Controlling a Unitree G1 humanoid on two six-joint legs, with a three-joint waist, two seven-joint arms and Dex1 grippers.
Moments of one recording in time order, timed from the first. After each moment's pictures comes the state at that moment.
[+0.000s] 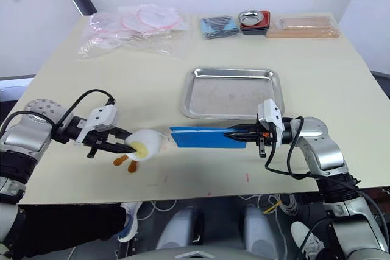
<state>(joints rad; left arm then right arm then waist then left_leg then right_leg) -0.55 1.08 -0.30 0.46 -0.24 0.03 -1.57 -0.41 -0.50 0.14 0.00 0.45 0.21 1.30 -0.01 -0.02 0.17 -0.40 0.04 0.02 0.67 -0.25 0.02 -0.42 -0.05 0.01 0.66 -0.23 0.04</state>
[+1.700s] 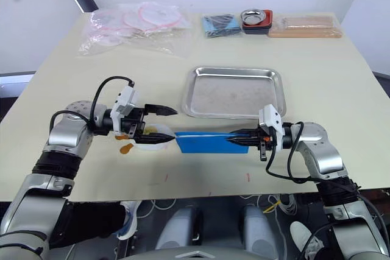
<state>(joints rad) -0.58 0.74 -0.12 0.38 -0.45 0.14 -1.52 -0.38 -0.50 0.14 0.04 0.43 0.19 1.31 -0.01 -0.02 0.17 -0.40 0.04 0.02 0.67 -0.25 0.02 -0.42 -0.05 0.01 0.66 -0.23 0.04</state>
